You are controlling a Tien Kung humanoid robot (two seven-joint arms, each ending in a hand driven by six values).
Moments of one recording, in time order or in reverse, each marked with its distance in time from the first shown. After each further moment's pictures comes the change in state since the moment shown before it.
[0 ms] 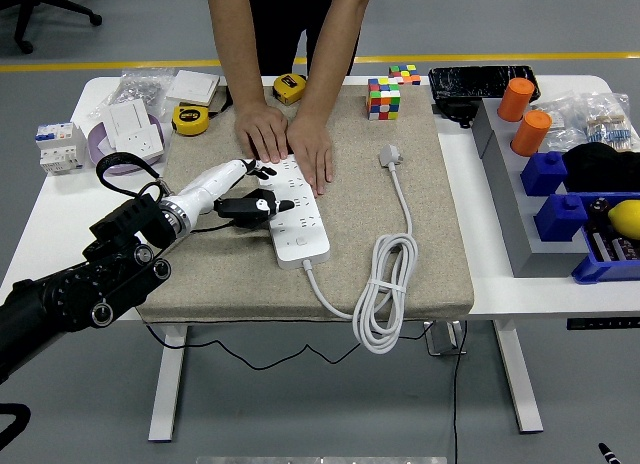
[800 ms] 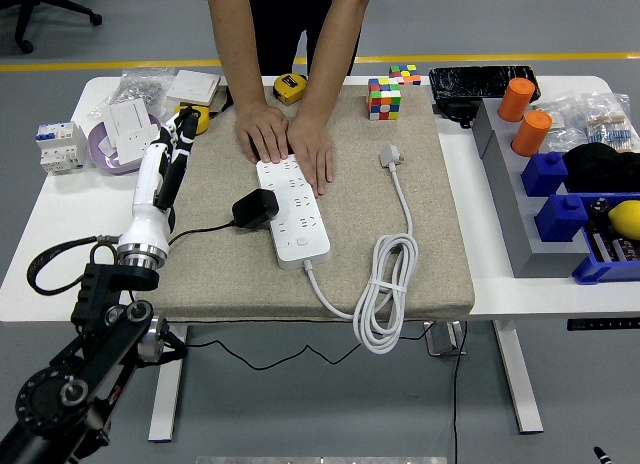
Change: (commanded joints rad) left arm 0.603 -0.195 -0.574 -0.601 -0.298 0.256 -0.118; right arm -0.007 0.009 -0.006 0.000 -0.018 0.002 0.006
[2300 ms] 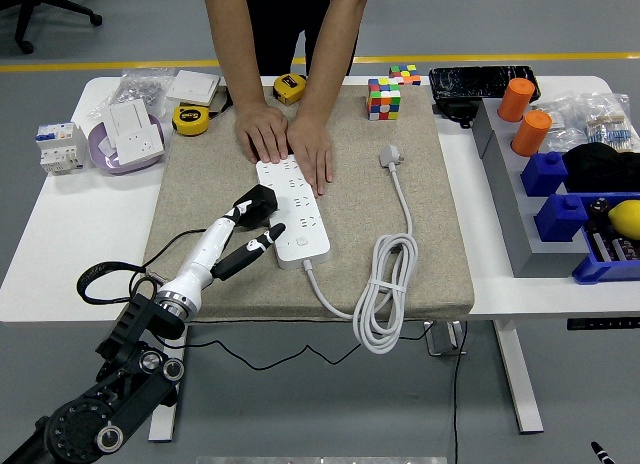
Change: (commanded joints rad) left arm -0.082 0.041 0.171 0.216 0.543 -0.120 0.194; right arm 0.011 -0.003 -0.022 0.000 0.016 0.005 0.002
